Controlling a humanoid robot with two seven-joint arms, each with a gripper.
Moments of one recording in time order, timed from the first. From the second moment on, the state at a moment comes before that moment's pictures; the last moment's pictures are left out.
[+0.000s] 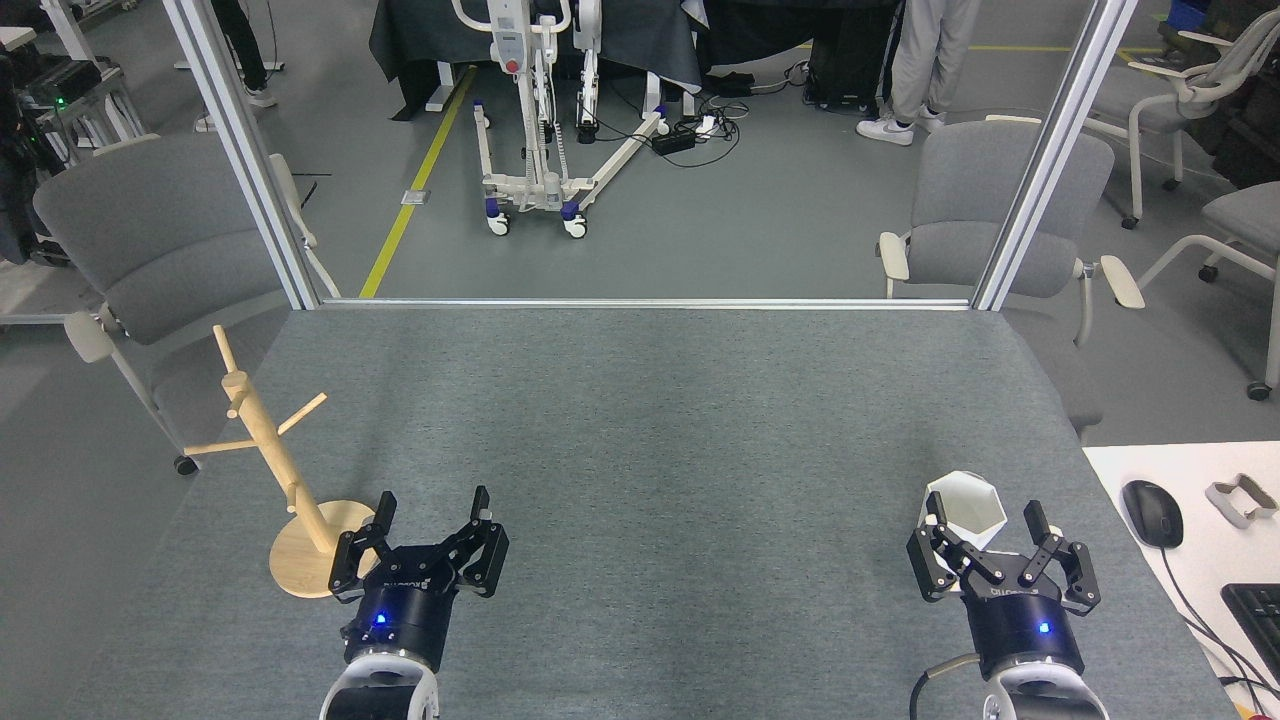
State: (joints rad) left arm -0.07 -0.09 0.00 -1.55 -1.49 0.00 0.03; right arm -0.06 0.03 -0.25 -1.53 1.53 -0.15 0.02
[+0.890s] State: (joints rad) left arm -0.07 -0.09 0.01 -1.57 -1.48 0.00 0.05; right arm -0.02 -0.04 -0.25 -1.38 1.50 -0.16 -0.07
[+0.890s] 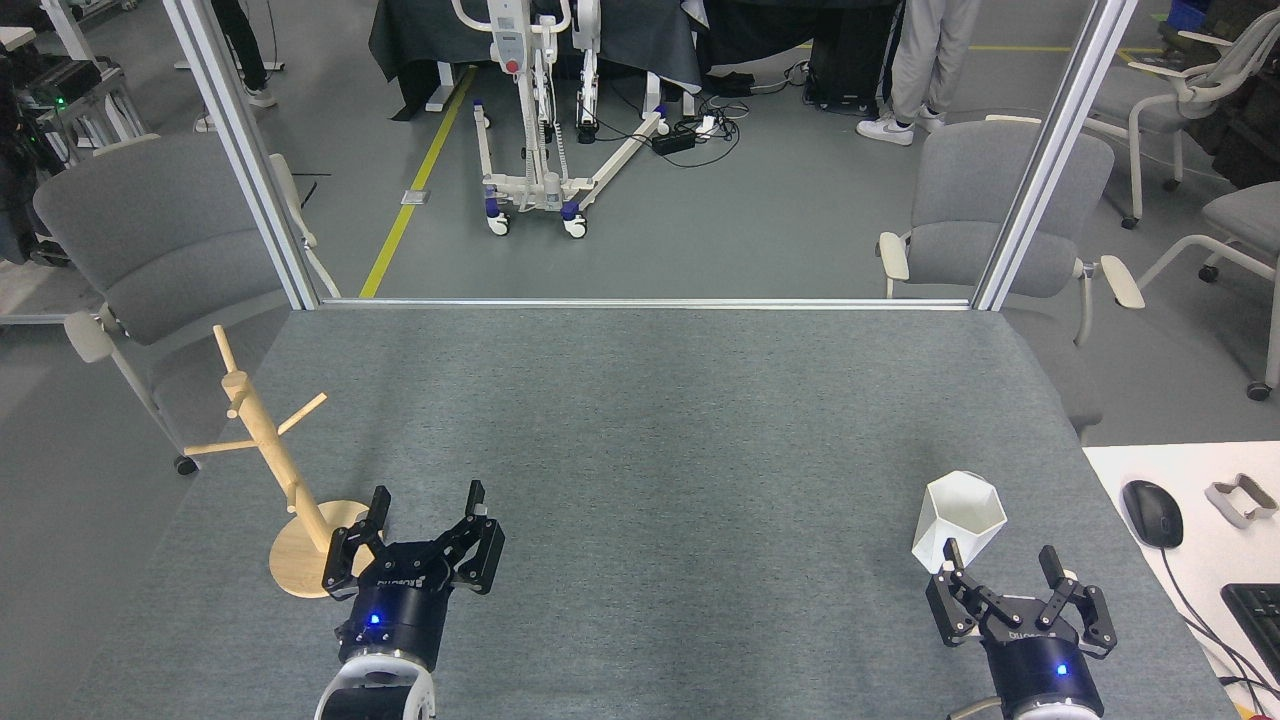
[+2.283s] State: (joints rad) left arm -0.08 -0.08 0.01 -1.52 -1.48 0.00 0.05; right arm -0.20 -0.07 -0.24 -1.08 1.51 -0.18 -0.11
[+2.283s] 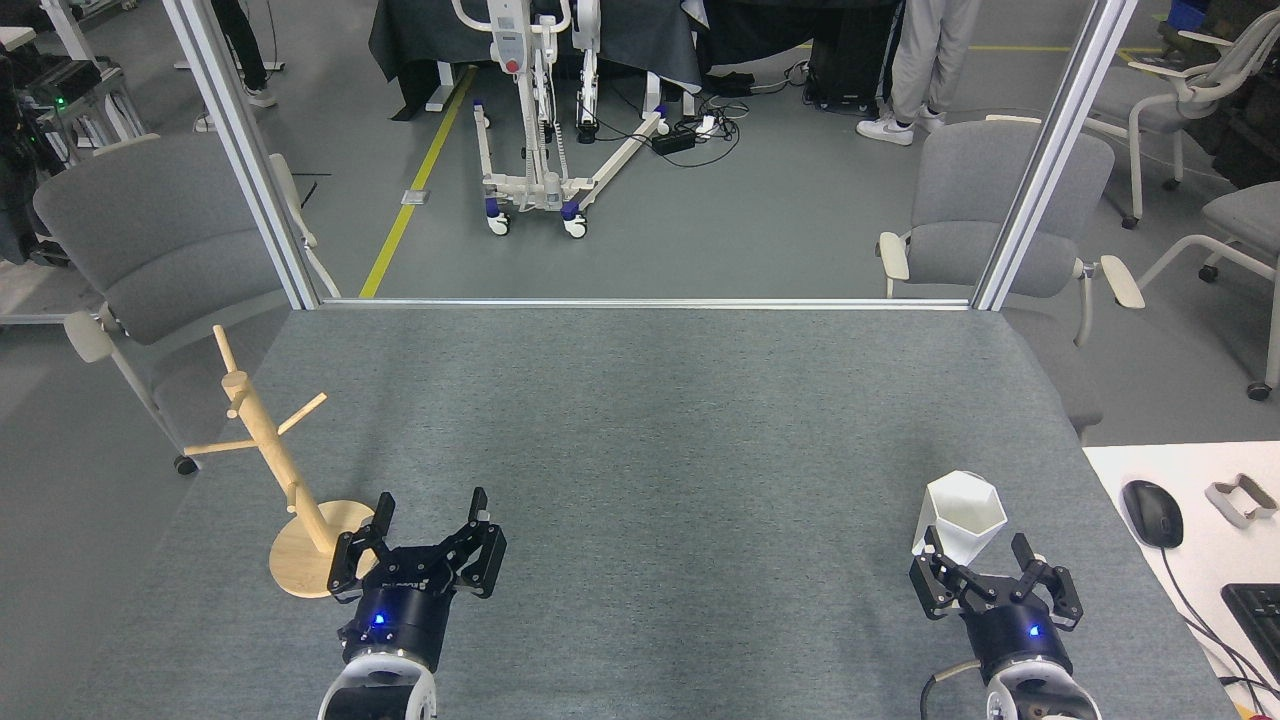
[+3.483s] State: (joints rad) left arm -0.11 -0.07 0.01 -1.46 -1.48 0.00 0.05; right arm -0.32 -0.09 -0.22 -0.94 1.51 -0.17 -0.11
